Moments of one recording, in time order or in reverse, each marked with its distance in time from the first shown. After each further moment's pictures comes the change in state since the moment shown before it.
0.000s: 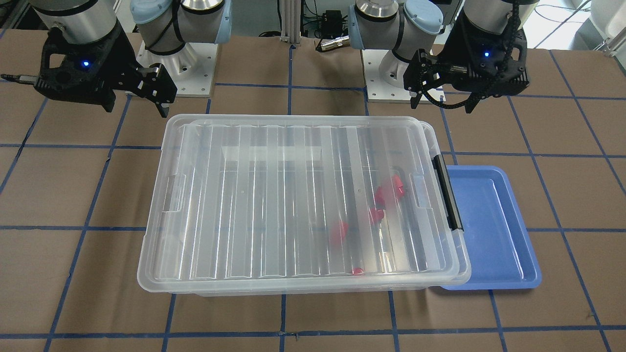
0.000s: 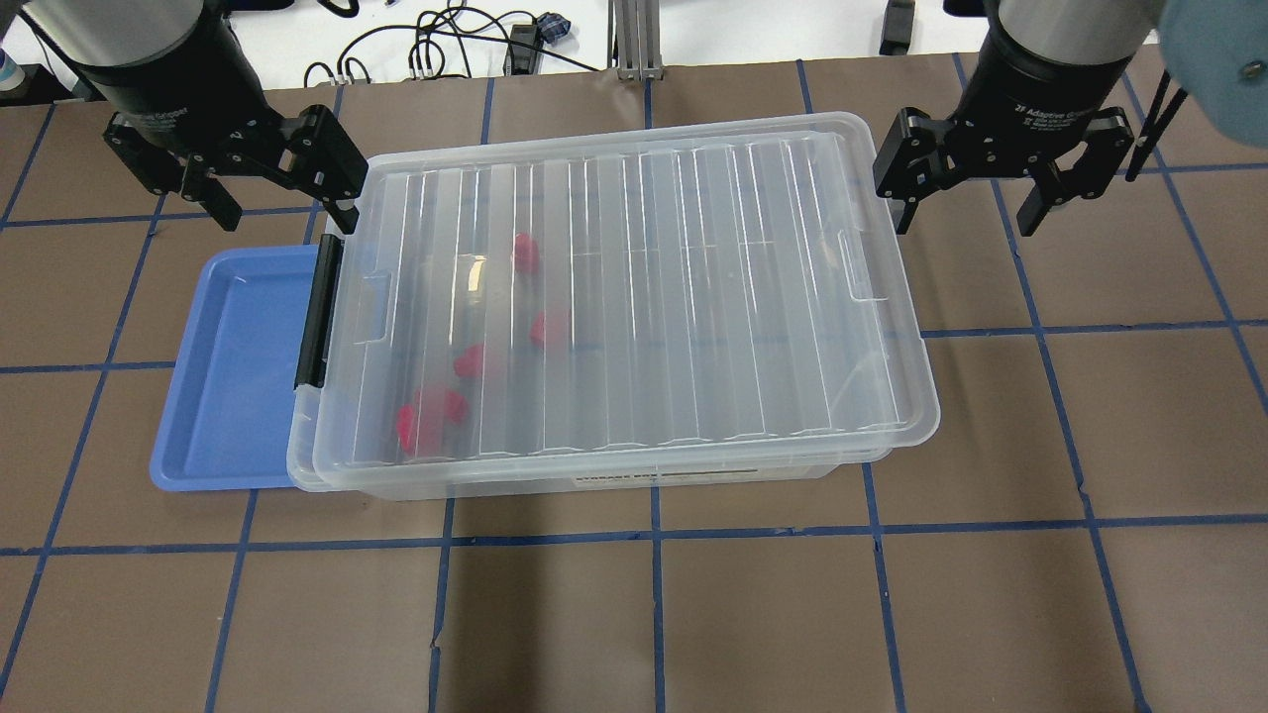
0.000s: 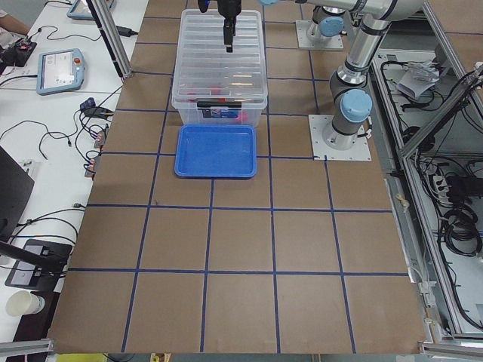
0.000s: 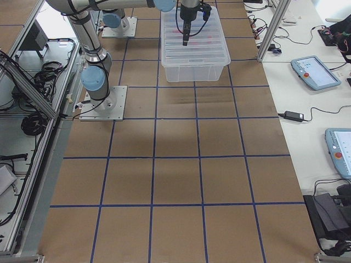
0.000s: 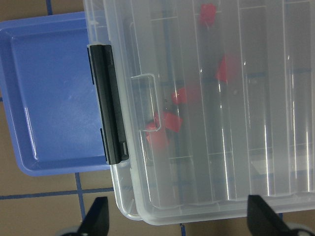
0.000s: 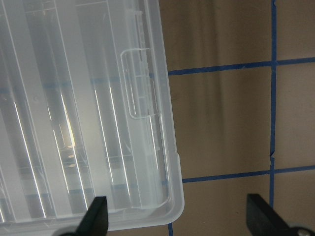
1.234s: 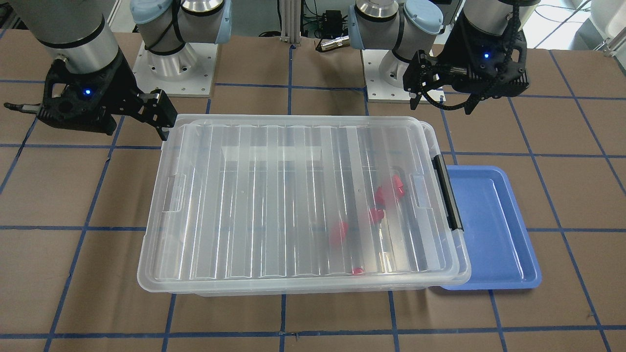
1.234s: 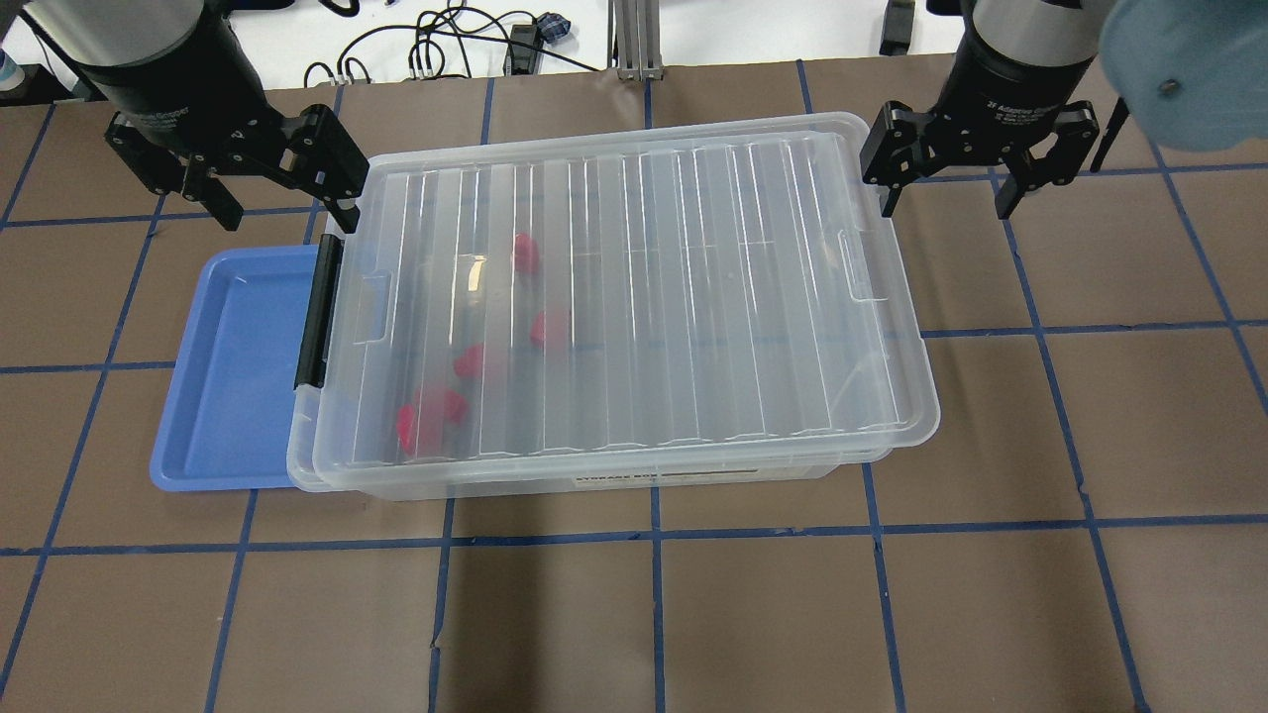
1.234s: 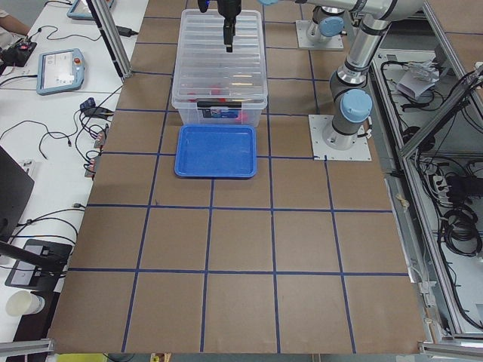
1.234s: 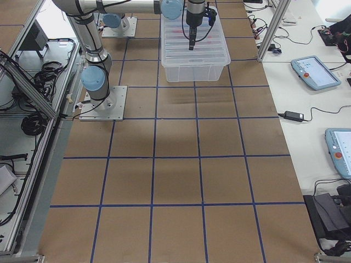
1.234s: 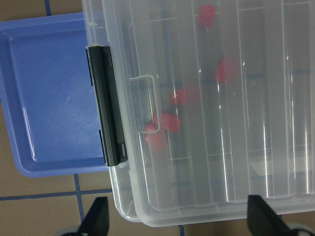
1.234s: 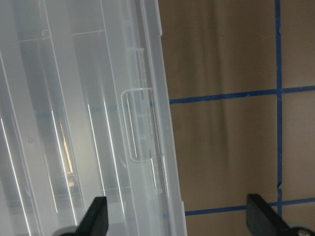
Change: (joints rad) left arm 0.000 0.000 -0.001 0.002 -0.002 -0.001; right arm -0.003 0.074 0.018 -0.140 -0.002 -0.004
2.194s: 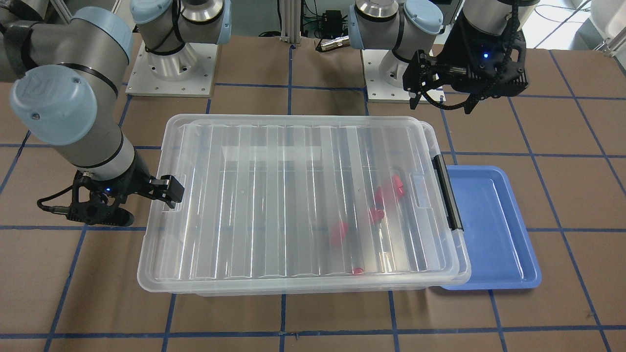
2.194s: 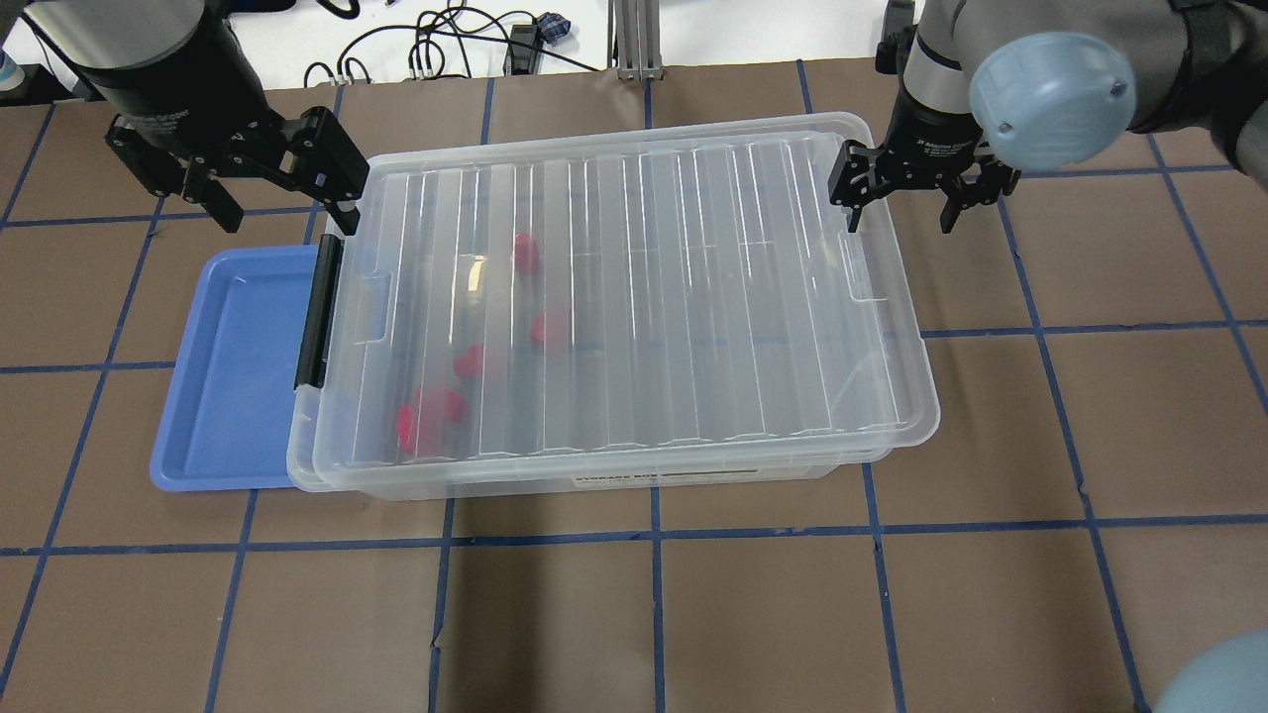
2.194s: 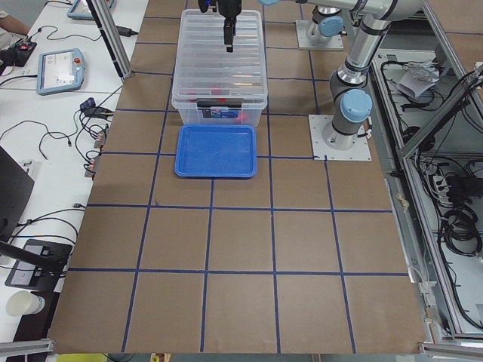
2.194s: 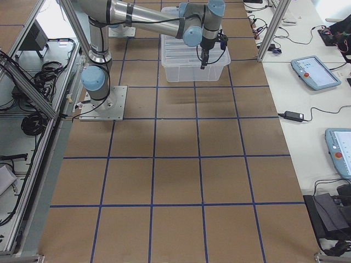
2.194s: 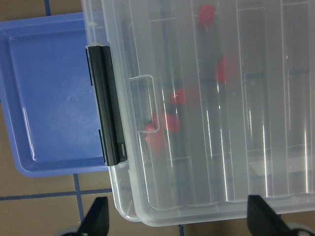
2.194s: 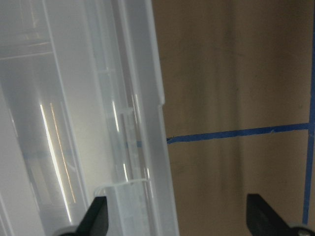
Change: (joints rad) left arm 0.000 0.003 -0.004 0.000 0.000 0.000; right arm -0.011 0.209 0.021 -0.163 -0.009 -0.008
